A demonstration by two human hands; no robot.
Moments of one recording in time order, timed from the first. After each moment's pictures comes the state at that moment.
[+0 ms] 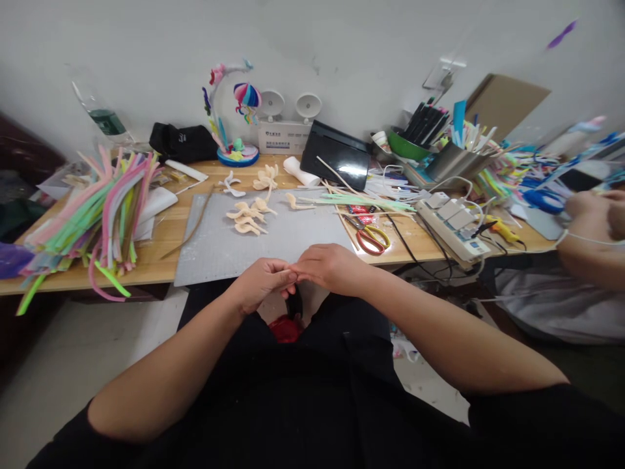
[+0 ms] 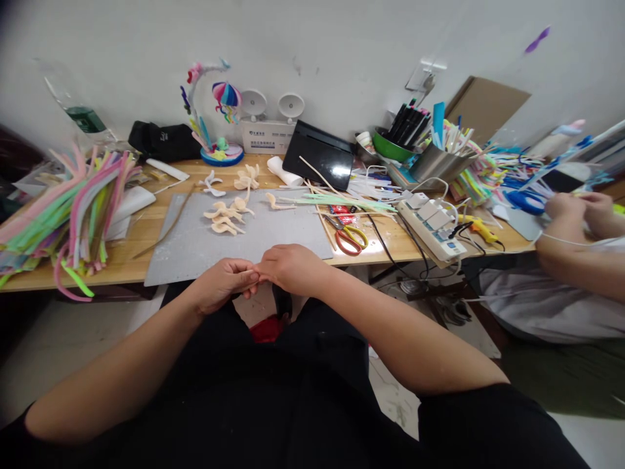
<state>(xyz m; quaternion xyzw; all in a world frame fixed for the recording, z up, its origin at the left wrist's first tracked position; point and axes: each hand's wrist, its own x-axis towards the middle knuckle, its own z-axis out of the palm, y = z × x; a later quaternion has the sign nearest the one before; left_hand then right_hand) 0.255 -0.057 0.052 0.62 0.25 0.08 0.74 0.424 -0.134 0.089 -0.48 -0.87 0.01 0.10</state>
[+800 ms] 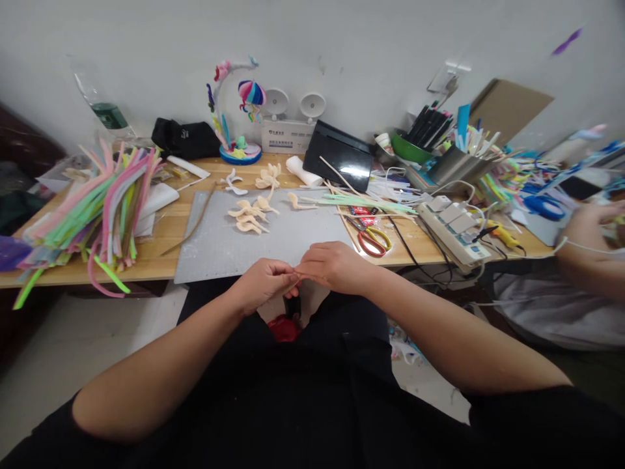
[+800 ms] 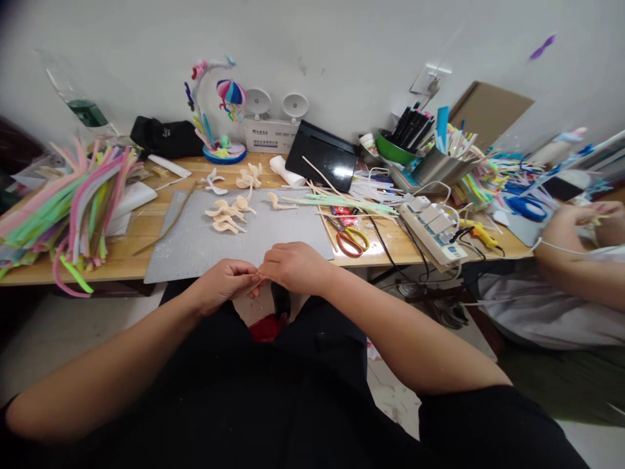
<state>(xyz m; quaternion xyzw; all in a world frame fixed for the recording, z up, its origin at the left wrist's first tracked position) 0.253 -0.061 0.059 0.66 0.28 0.06 0.69 0.425 -0.131 0.090 -0.44 -0.89 -0.06 0.07</state>
